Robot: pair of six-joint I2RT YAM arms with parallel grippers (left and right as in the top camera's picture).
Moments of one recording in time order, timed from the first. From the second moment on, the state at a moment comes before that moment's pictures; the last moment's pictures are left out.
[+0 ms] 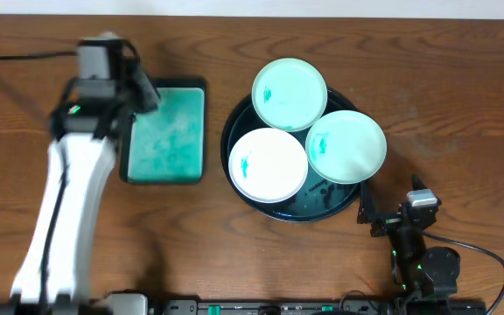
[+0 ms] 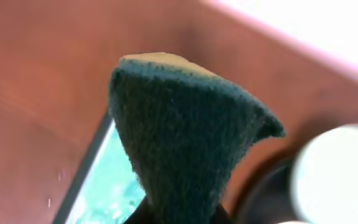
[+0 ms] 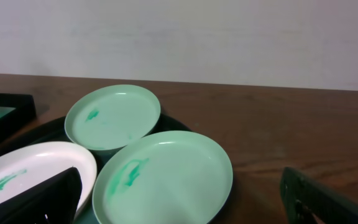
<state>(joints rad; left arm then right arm) -0.02 1.45 1.36 -0.67 -0.04 -0.44 0.05 0.02 0.01 -0.06 -0.10 0.04</state>
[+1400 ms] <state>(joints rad) -0.48 1.81 1.32 -0.71 0.13 -0.72 0.05 0.02 0.01 -0.06 -0.10 0.04</state>
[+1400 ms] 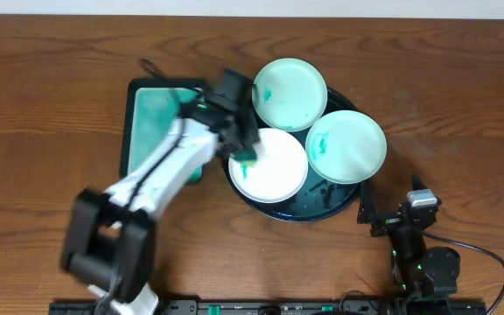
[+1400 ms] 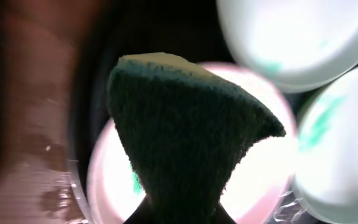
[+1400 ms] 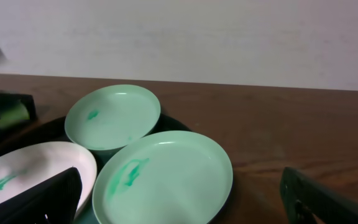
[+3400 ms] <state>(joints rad) -0.32 1.53 1.33 -0.70 0.04 -0.48 0.05 0.73 0.84 -0.23 -0.39 0.01</state>
